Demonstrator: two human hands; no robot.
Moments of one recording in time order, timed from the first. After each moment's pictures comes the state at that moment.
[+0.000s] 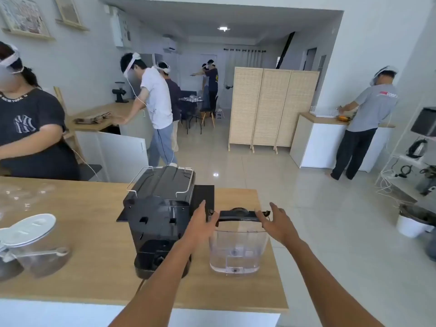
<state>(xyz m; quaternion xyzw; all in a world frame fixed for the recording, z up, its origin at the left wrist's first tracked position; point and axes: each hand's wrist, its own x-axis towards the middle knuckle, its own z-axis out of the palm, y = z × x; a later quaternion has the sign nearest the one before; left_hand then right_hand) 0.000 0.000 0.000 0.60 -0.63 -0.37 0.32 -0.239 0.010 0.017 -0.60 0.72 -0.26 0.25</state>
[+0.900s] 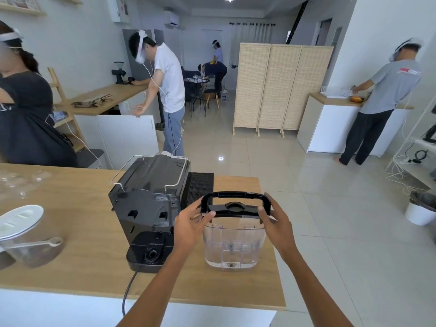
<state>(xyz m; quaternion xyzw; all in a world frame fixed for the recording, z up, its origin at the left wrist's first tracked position) -0.005 -0.004 -0.040 0.54 -0.56 -0.35 0.52 -0.249 0.004 -0.027 -0.53 0.60 -0.50 0.33</state>
